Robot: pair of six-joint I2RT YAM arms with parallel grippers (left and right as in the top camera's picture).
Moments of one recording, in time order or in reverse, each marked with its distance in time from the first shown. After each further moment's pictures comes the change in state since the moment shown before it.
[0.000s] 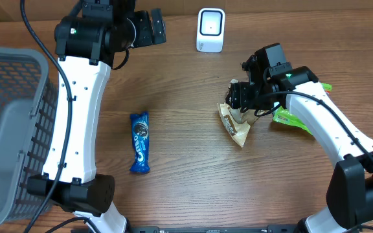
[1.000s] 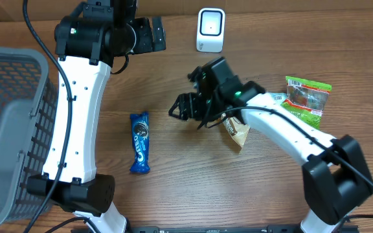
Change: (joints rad) left arm 0.000 0.000 0.000 -0.080 0.015 0.010; right arm 0.296 0.101 0.017 0.300 -0.267 0.294
